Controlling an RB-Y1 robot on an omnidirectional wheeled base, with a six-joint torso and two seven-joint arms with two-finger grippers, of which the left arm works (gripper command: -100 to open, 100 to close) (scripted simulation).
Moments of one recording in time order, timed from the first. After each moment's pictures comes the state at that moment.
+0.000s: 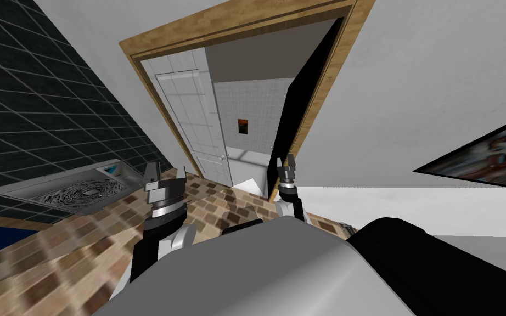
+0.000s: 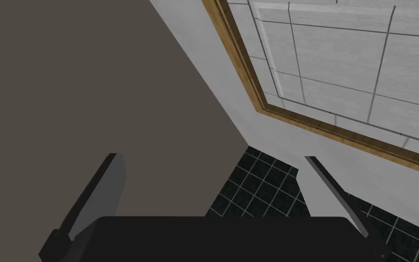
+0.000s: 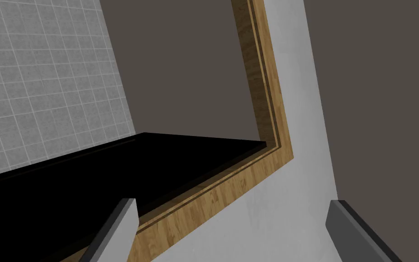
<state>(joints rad) 0.48 0.03 -0.05 -2.25 0.09 -0.56 -0.12</state>
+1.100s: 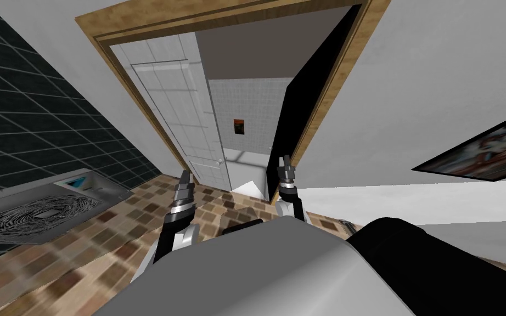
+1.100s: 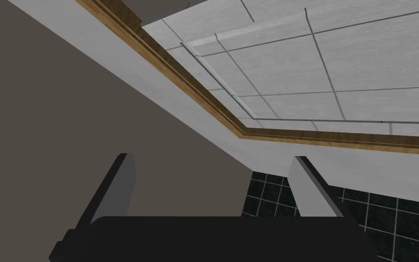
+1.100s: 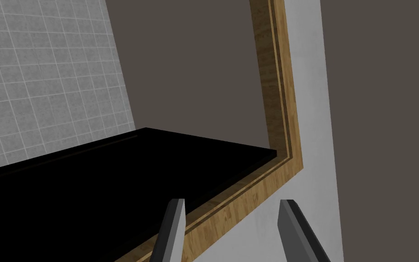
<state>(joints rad) 0.42 0.07 -0.03 -2.00 0.00 -0.62 -0.33</state>
